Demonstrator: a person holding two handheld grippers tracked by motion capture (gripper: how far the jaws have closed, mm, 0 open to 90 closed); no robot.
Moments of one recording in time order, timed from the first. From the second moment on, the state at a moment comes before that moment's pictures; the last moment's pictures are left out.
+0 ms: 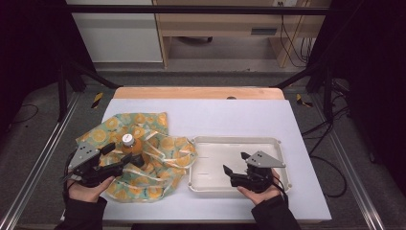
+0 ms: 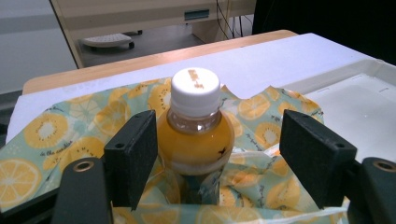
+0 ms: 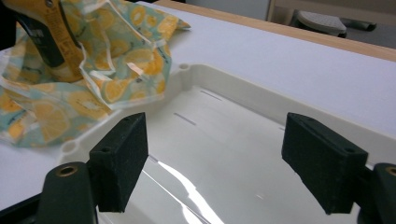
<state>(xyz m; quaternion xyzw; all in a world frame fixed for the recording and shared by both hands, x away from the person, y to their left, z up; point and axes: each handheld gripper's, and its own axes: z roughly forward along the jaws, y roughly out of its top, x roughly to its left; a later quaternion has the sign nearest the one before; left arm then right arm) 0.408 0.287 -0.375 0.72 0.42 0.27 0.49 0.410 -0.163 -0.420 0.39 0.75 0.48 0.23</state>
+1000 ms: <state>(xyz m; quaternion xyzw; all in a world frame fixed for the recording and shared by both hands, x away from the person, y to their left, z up) 0.448 0.268 -0.378 0.72 0.43 0.29 0.47 0.389 -0.241 -0.431 0.45 0.72 0.46 0.26</state>
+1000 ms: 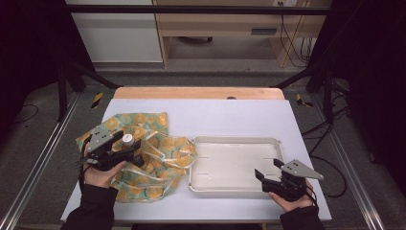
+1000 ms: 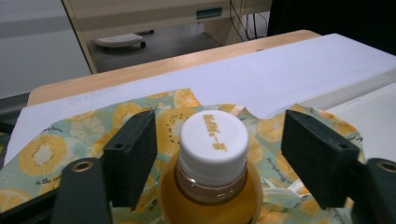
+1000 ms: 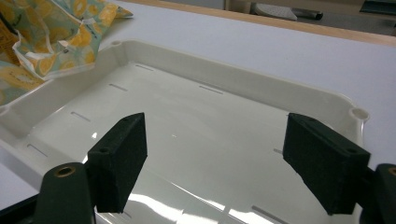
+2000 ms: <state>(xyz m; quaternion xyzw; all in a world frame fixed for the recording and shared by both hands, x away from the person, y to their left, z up) 0.451 0.272 -0.385 0.72 0.43 0.29 0.47 0.391 -0.242 -0.439 0.45 0.72 0.45 0.26</state>
